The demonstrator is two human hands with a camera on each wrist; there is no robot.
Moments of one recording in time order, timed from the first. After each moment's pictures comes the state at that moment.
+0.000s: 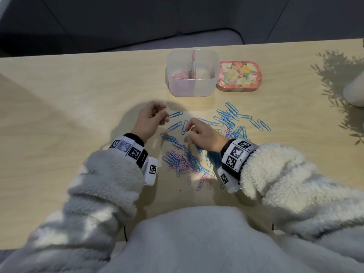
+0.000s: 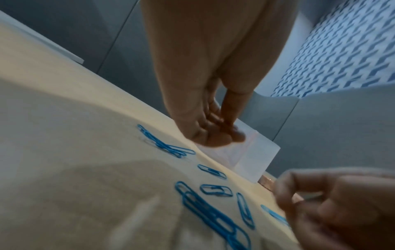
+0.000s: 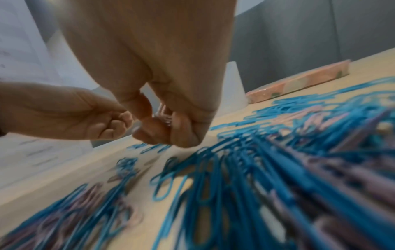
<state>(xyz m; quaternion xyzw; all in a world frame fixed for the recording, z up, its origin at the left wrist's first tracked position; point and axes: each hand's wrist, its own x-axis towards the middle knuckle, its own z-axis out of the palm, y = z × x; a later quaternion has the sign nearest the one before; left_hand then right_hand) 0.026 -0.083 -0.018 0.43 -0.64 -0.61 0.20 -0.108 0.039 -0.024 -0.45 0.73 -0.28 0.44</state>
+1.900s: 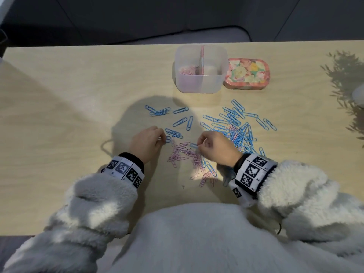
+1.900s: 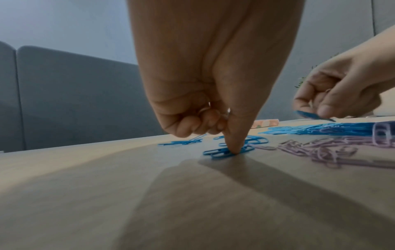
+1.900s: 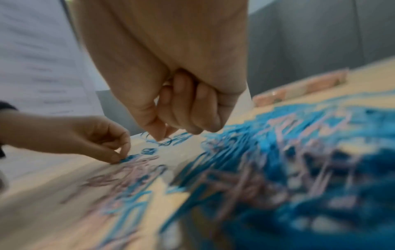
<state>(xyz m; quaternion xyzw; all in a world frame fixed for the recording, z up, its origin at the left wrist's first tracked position) 0.079 -0.054 -0.031 0.37 -0.90 -0.23 -0.06 -0.101 0.076 -0.027 -0.47 0.78 -0.19 0.37</state>
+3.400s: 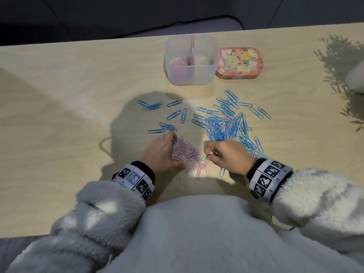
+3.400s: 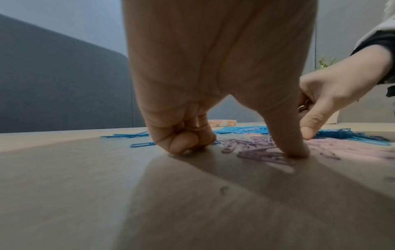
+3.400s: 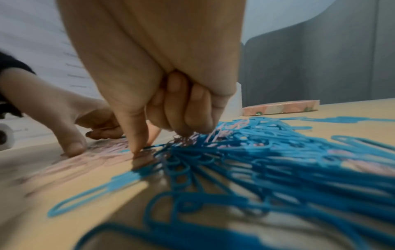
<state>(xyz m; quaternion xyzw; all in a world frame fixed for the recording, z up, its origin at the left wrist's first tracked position) 0.068 -0.001 -0.036 0.33 -0.88 -0.32 -0.10 -0.112 0.131 -0.032 -0.59 0.75 -0.07 0.30</state>
